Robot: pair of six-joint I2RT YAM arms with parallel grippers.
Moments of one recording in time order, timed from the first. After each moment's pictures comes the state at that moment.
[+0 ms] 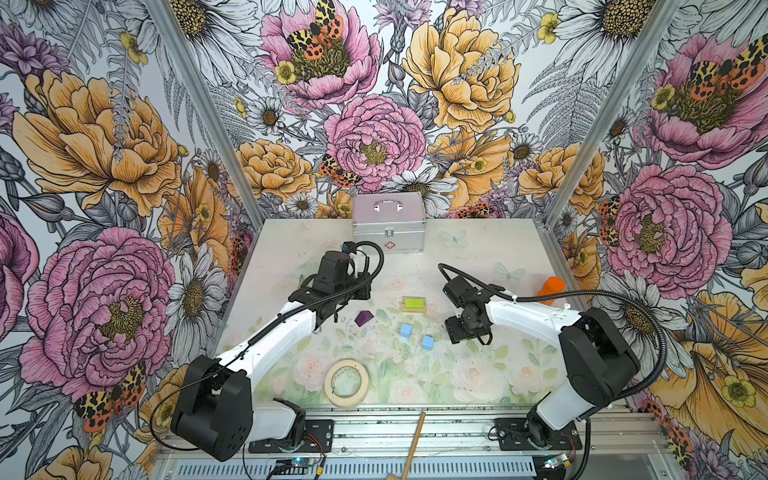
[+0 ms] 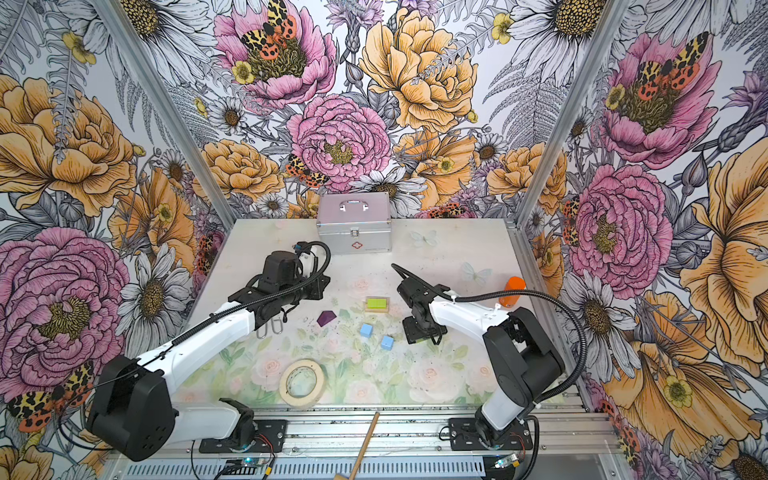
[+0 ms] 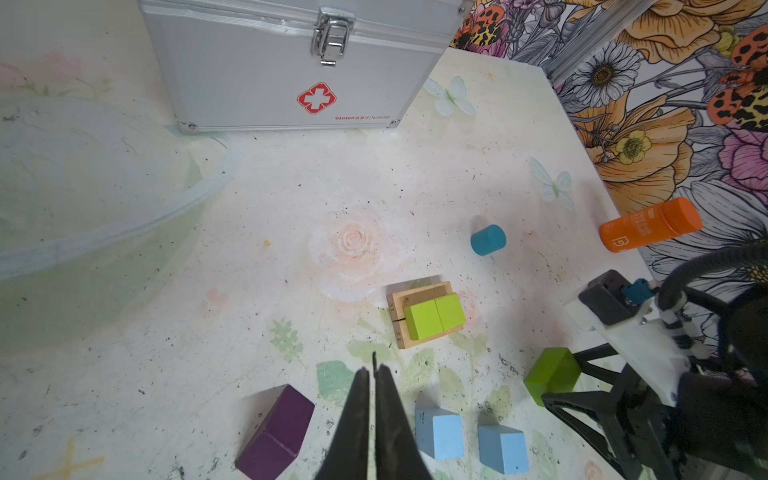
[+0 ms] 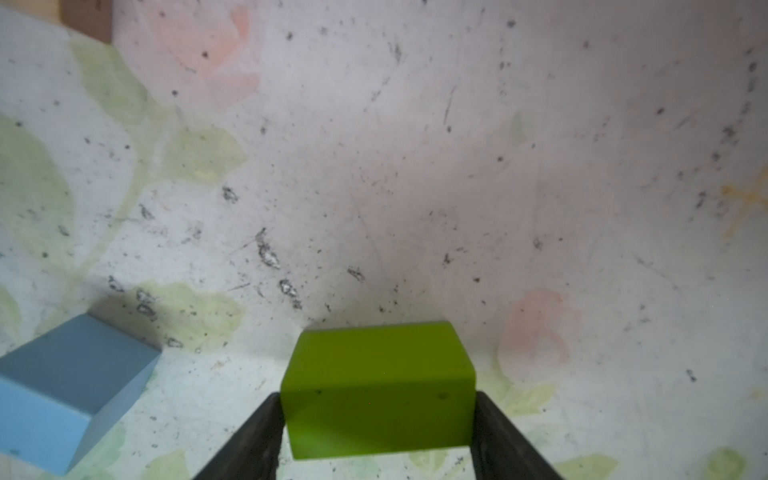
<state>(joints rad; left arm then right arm) -0.42 1.32 0.90 -0.22 0.15 -0.37 0.58 1.62 0.98 -0.80 0.06 0.31</state>
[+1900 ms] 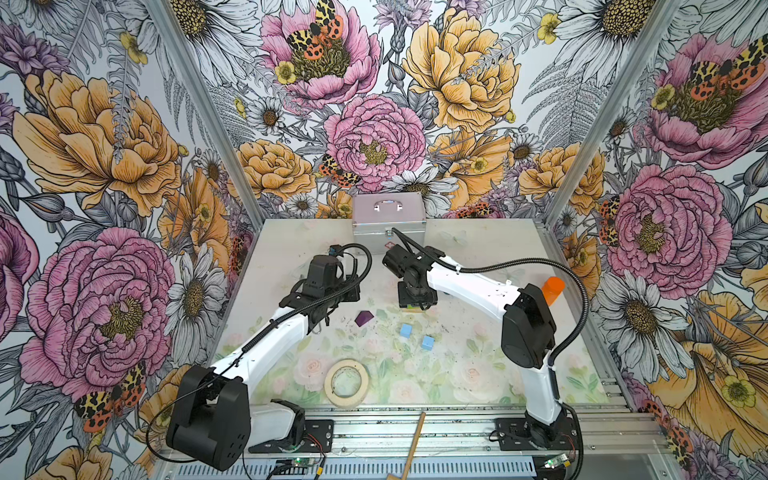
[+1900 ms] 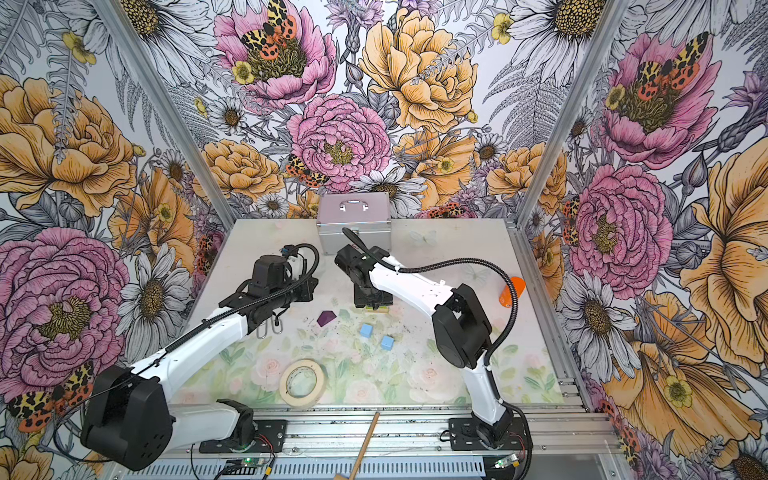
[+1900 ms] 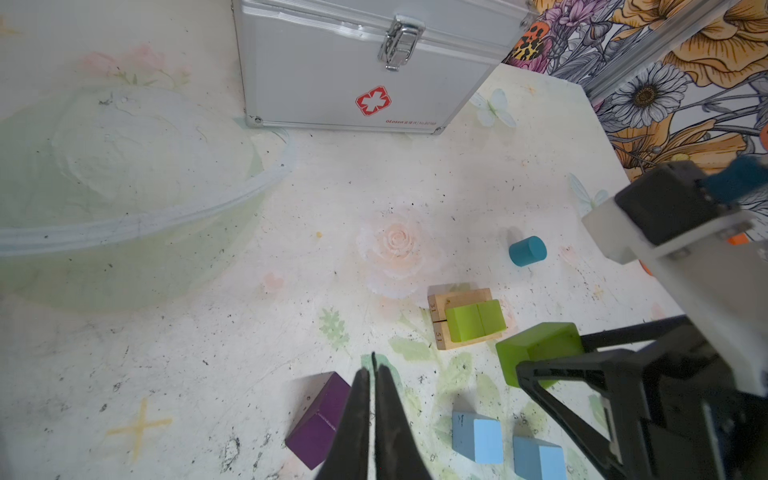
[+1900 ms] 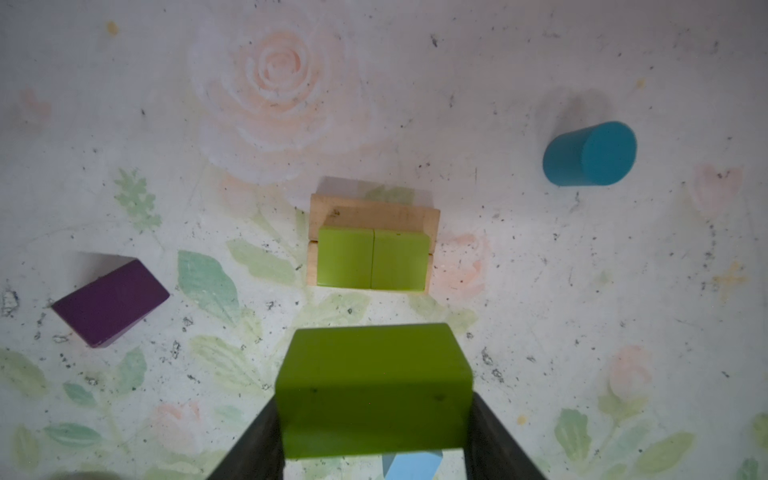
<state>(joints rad) -0.34 1.27 0.84 -0.21 0.13 -0.37 0.78 2.08 1.85 -1.19 0.17 0.71</state>
